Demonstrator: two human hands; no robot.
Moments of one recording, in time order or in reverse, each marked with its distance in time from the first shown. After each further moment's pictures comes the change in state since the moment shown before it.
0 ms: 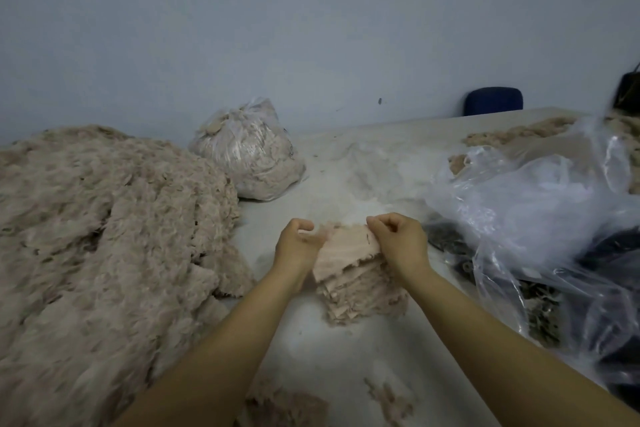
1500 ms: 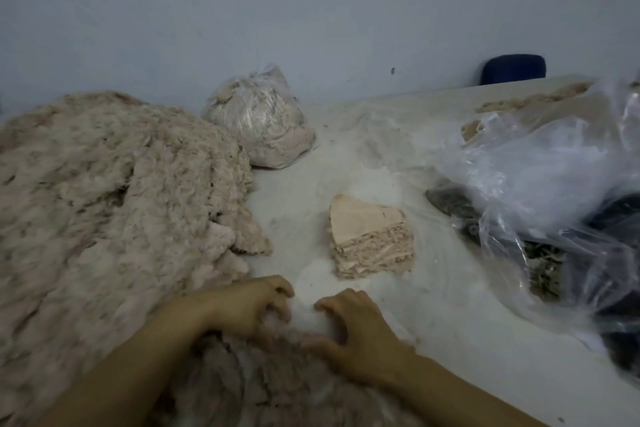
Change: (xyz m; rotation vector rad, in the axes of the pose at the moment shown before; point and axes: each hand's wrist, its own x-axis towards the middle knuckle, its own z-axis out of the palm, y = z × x) left_hand -0.066 -0.059 -0.119 1.041 -0.941 0.352; right_hand -0.157 0.033 0.013 -0.464 -0.744 -0.340
